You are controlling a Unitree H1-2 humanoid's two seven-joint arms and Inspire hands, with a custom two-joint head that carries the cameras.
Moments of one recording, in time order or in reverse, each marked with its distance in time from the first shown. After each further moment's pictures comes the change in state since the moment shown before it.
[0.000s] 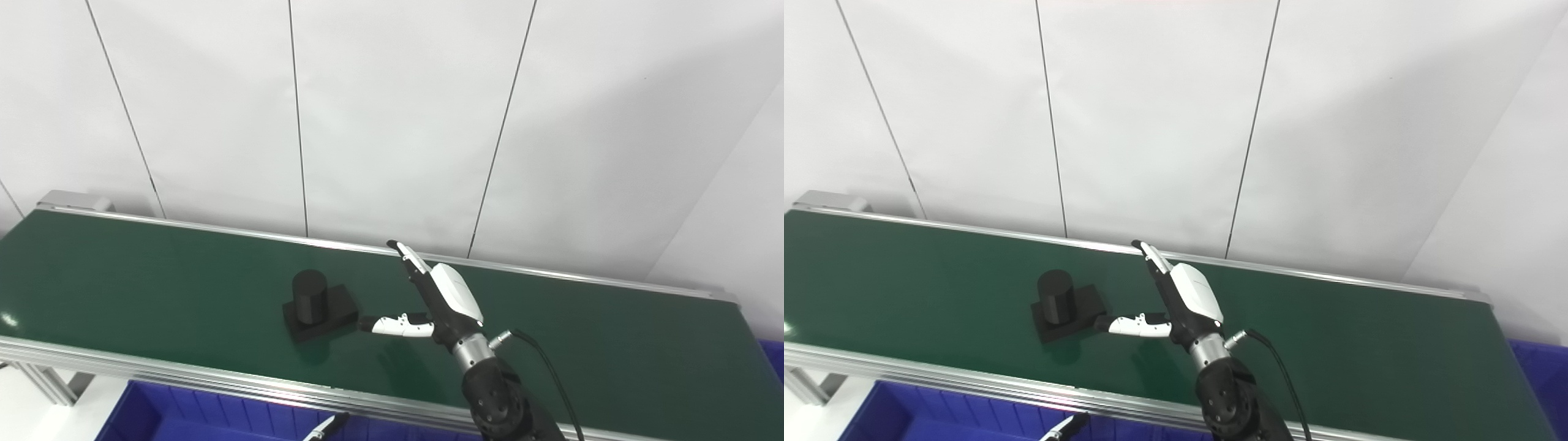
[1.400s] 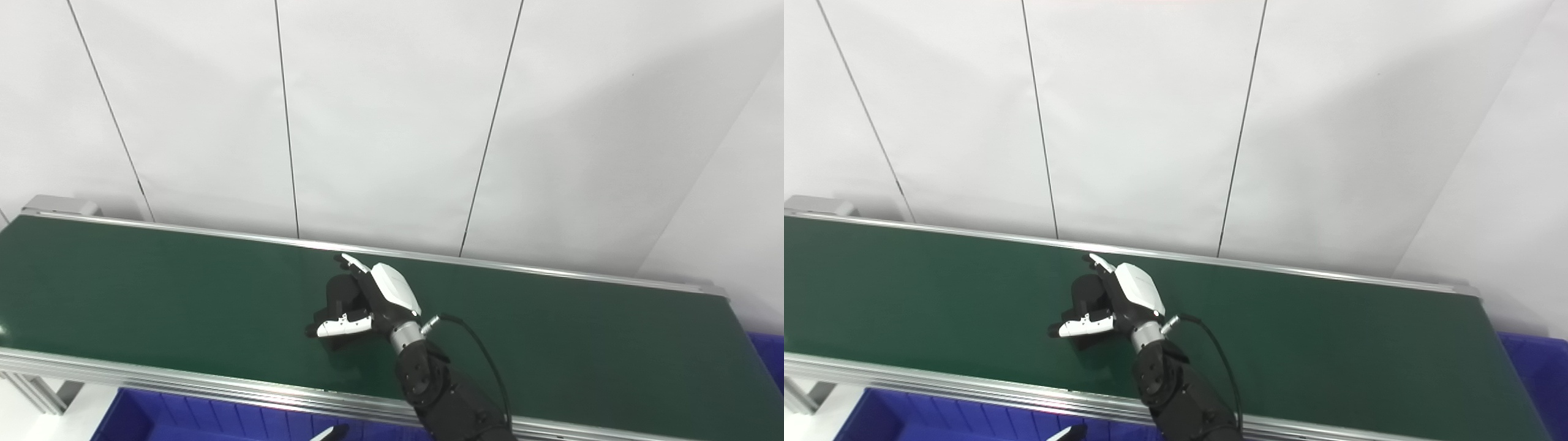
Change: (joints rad) left arm 0.029 0.001 -0.008 -0.024 0.029 0.000 0.016; right arm -0.249 0.154 0.061 0.593 0.071 -0.119 -0.256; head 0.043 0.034
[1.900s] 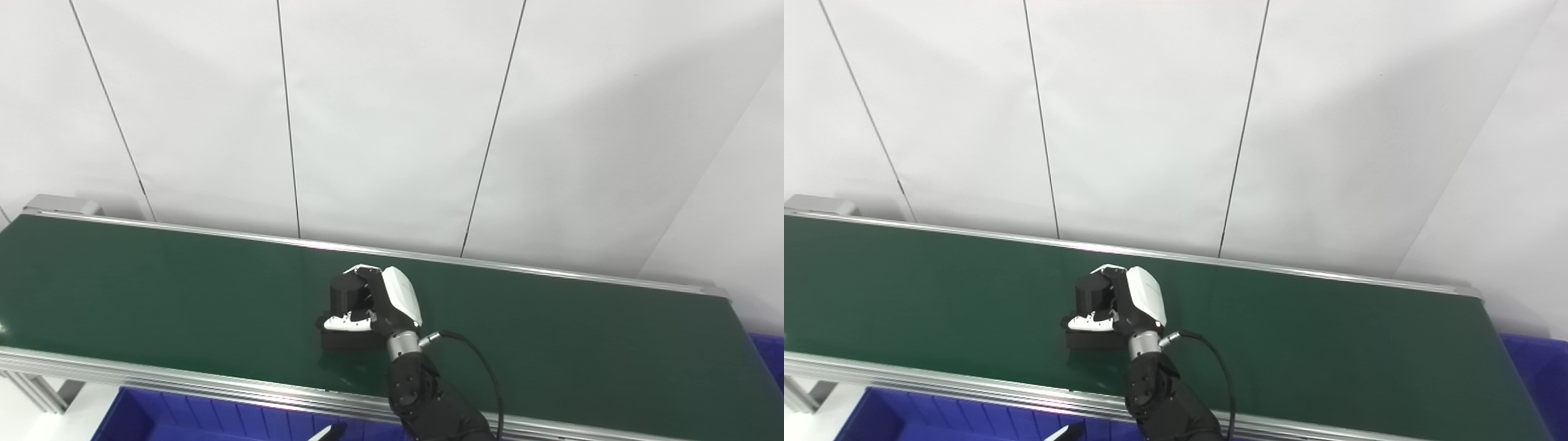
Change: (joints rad) left arm 0.004 0.017 -0.009 -0.025 -0.006 0.000 -0.001; right arm -0.028 0.047 -0.046 0.176 0.047 -0.120 -0.222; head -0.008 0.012
